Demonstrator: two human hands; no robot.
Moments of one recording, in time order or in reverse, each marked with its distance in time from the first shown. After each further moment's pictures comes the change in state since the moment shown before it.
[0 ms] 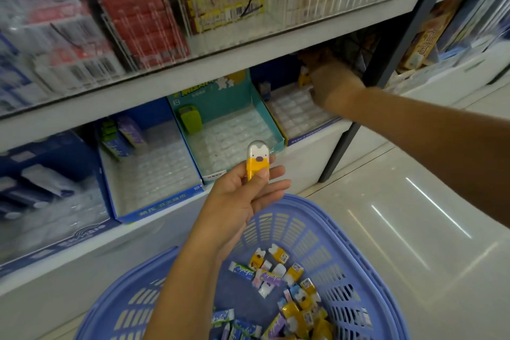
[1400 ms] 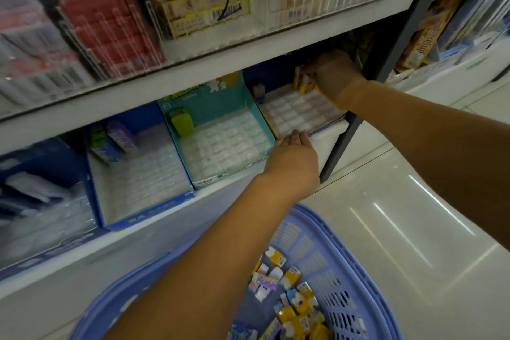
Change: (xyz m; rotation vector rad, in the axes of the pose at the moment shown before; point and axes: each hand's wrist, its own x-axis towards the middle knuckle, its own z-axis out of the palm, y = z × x) left_hand 0.095 -0.003 0.078 1.869 -0.182 0.043; right_hand 0.043 0.034 0.026 0.140 0.020 0.015
